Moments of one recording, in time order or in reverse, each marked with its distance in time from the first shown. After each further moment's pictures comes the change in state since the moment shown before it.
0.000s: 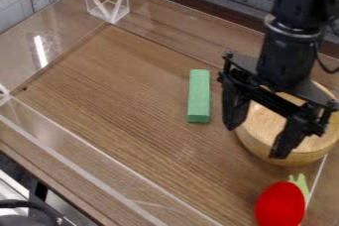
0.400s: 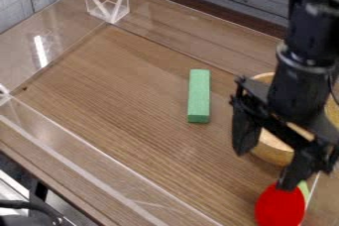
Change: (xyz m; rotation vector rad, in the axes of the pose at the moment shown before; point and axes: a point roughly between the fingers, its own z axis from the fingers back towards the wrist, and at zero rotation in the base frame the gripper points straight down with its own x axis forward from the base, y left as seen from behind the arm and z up) arm -0.007 -0.022 -0.021 0.008 -0.010 -0.142
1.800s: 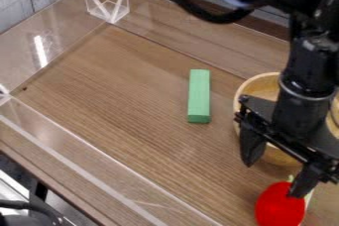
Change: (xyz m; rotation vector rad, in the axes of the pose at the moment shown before) arm 0.021 0.005 -0.013 0.003 -0.140 0.154
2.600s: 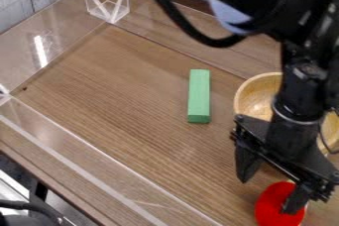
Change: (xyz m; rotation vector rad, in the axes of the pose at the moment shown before) arm -0.001 -0.001 -0.027 -0.006 0.010 0.002
